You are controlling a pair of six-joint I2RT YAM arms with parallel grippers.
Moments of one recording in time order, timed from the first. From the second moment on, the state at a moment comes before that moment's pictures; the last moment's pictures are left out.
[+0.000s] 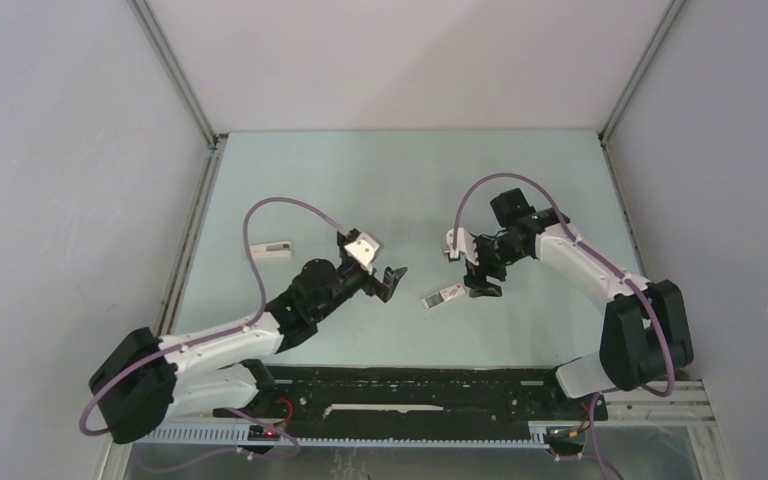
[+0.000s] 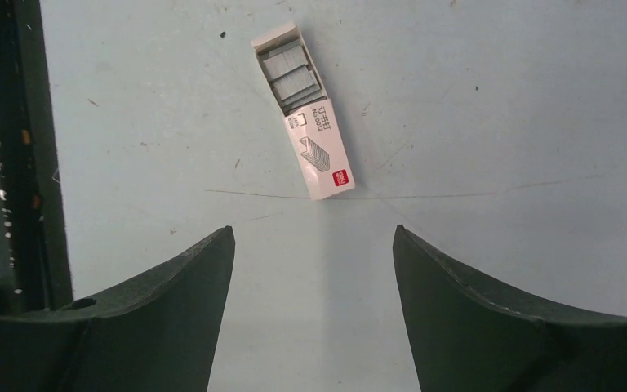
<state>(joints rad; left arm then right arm) -0.87 1.12 0.44 0.57 -0.08 0.06 0.37 1.46 1.03 -0.84 -0.62 -1.19</state>
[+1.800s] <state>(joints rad) -0.76 1.23 0.49 0.18 -0.02 -0.55 0.26 1.51 0.94 -0.57 -0.61 -0.48</state>
